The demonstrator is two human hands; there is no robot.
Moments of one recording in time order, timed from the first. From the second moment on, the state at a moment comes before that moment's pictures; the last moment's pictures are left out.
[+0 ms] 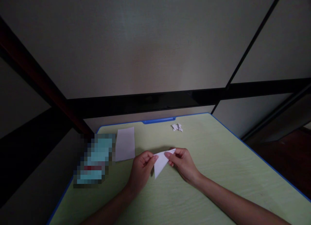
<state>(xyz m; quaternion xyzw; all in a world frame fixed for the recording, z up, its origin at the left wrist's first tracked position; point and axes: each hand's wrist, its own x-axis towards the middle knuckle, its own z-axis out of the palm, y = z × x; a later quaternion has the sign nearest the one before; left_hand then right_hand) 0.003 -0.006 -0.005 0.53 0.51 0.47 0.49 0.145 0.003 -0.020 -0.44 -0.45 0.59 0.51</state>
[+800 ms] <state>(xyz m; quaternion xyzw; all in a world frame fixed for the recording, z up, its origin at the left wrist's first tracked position) 0.002 -0.006 0.002 0.51 0.50 0.41 0.57 0.158 0.013 0.002 -0.37 -0.59 0.67 0.27</state>
